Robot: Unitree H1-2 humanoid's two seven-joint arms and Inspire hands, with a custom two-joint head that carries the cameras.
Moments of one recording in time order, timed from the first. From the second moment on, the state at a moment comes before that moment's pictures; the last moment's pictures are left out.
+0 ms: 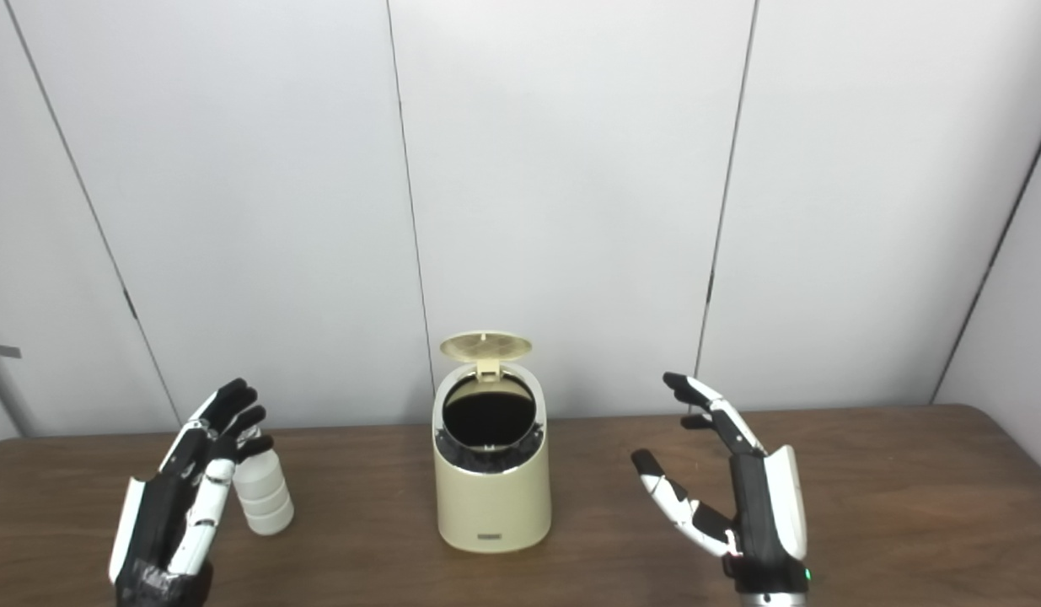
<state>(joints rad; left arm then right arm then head) -0.17 0.07 0.11 -0.18 0.00 -0.15 0.04 -0.23 -0.13 -0.04 0.01 -0.48 -0.39 -0.36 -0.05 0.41</state>
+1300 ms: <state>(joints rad) -0.28 0.21 0.31 -0.23 0.05 -0.16 0.11 -0.23 -0.13 -0.05 0.04 -0.43 -0.40 -0.35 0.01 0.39</state>
